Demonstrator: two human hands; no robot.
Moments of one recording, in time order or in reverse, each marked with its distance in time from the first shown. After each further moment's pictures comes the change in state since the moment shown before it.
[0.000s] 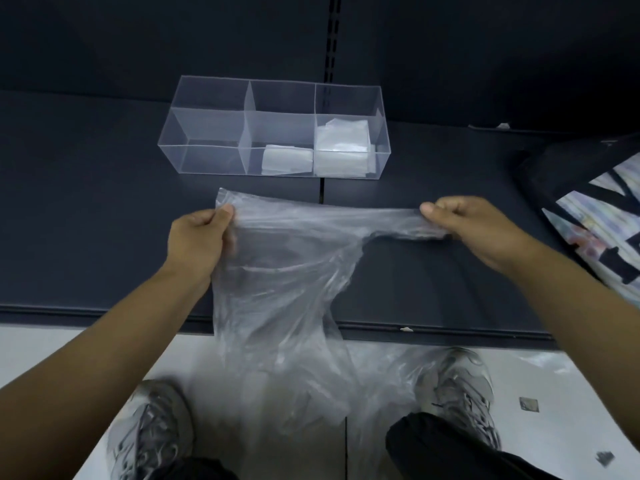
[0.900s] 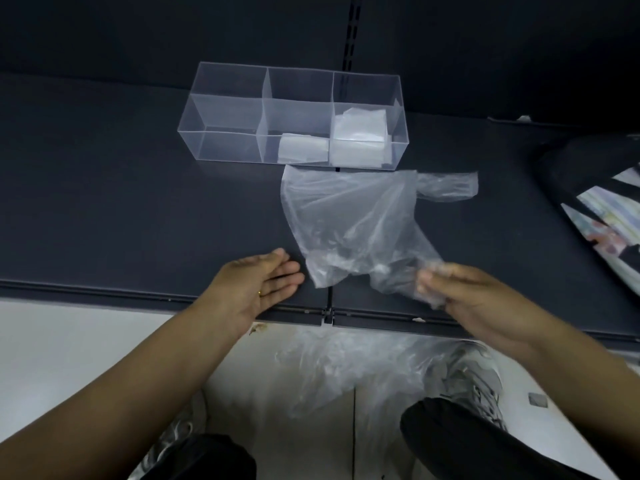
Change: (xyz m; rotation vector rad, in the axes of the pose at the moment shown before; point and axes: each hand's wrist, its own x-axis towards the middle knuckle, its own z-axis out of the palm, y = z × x) left_hand -0.072 0.001 0.005 -0.481 -0.373 -0.596; right_hand -0.087 -0.001 0.052 0.294 -0.179 0.257
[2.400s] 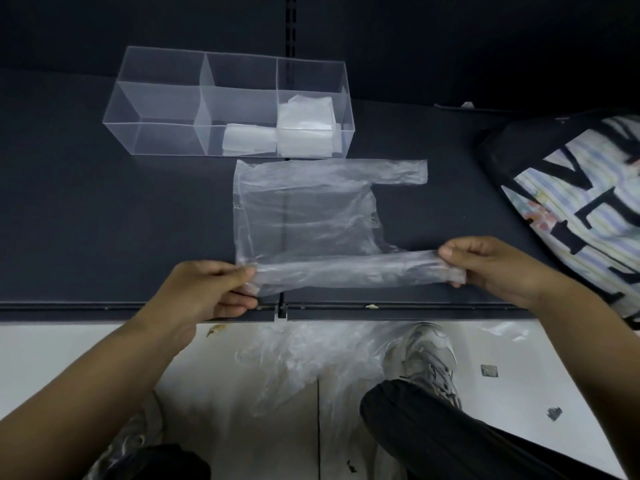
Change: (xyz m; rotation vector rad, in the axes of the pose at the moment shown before) left_hand -0.005 -0.009 0.003 0.441 0.005 0.101; right_hand 0.008 0.026 -0.112 -0.096 -0.024 -0.069
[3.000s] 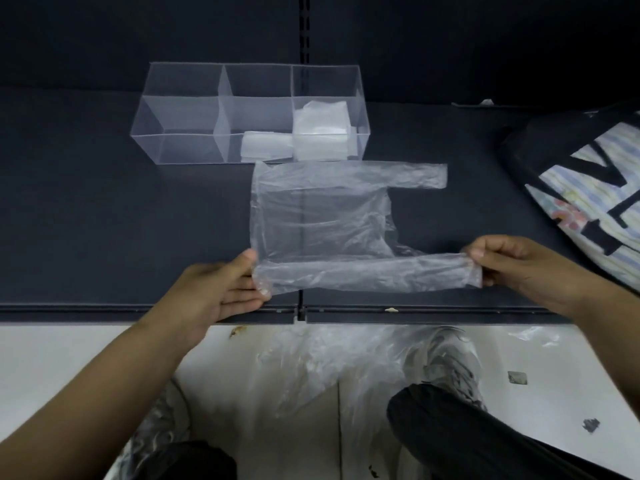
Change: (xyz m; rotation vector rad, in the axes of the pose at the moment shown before) left_hand 0.004 0.002 -0.016 -0.176 -0.056 -0.044; right_hand -0.003 0.011 -0.013 0.003 0.016 -0.079
